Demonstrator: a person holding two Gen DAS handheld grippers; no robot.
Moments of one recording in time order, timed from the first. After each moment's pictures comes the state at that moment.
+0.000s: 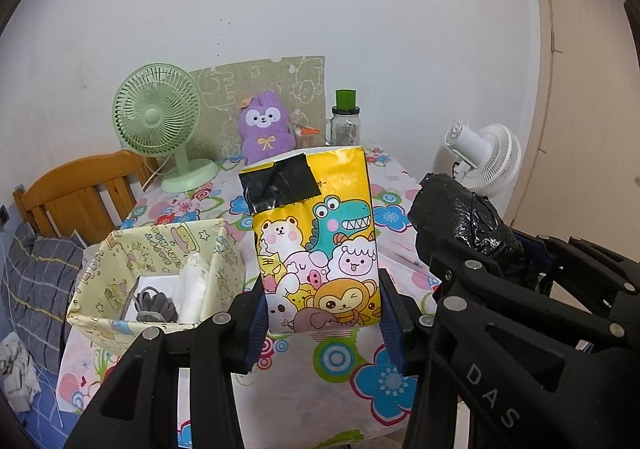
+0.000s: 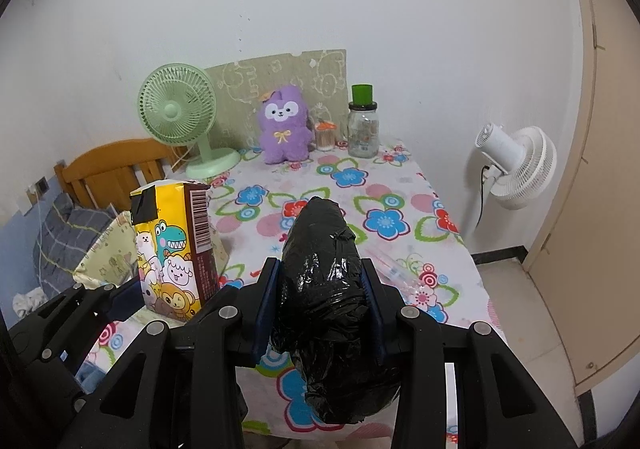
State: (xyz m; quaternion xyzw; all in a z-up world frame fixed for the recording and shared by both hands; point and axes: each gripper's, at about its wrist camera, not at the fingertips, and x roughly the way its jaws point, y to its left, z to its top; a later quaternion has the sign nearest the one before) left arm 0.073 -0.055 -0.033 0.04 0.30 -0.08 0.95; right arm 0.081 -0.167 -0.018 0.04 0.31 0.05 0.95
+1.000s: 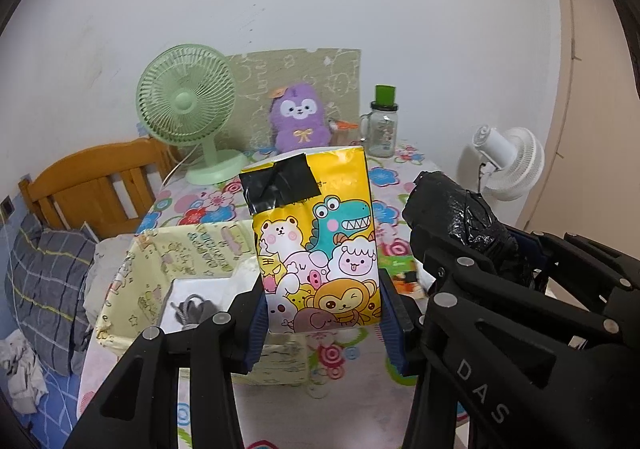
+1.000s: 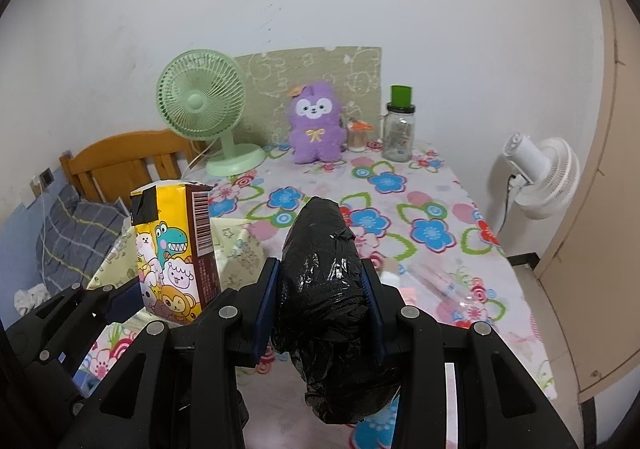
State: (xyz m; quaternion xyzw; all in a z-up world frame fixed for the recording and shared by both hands) left arm 0.103 0.015 -0.036 0.03 0.31 -0.06 0.95; right arm 0.117 -0.095 -0.019 0.02 0.32 0.07 0.94
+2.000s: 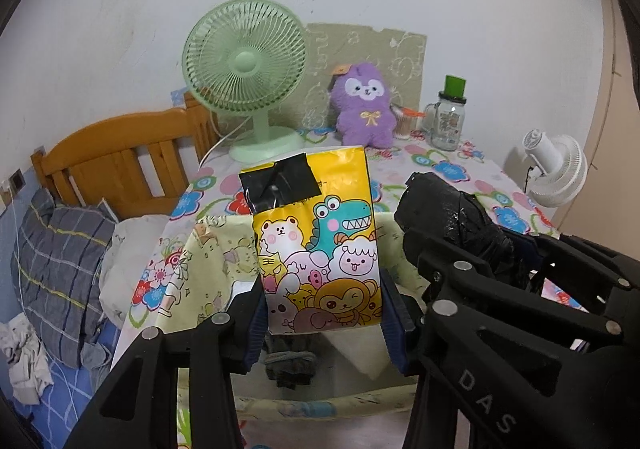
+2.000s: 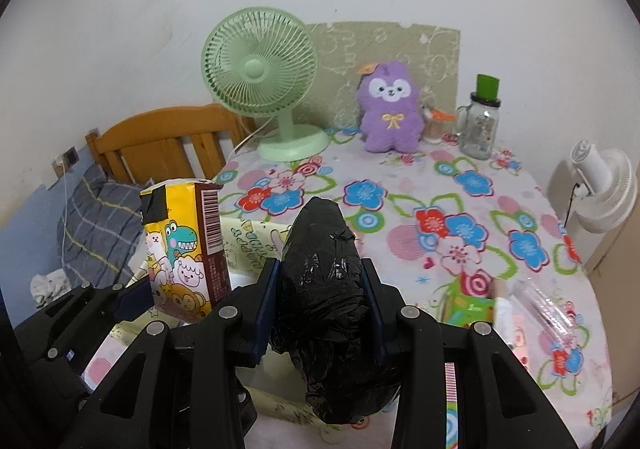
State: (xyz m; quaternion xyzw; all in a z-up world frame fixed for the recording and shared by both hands) left arm 0.160 0.108 -0.066 0.00 0.34 -0.02 0.94; right arm 0.184 0.006 -0.047 0.01 0.35 0.14 0.93
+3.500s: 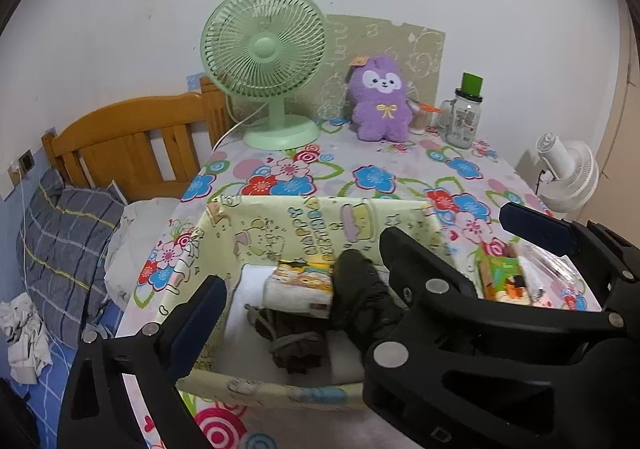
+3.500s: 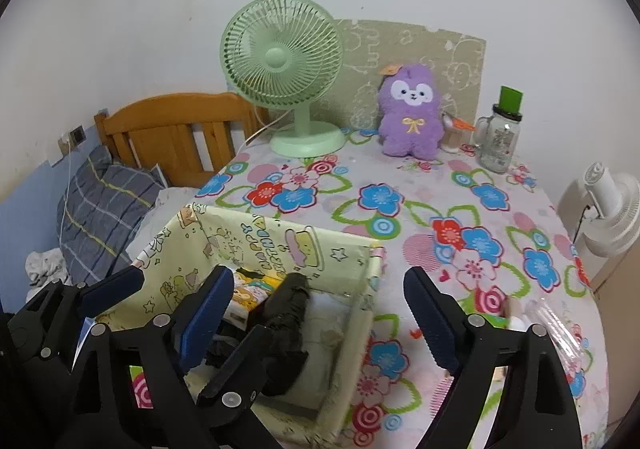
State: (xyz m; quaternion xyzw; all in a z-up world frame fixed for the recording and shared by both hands) left arm 0.152 0.109 -0.069 -0.01 0.35 0.00 0.94; right arm 0.187 0.021 -0.053 -0.02 0.34 0.16 0.93
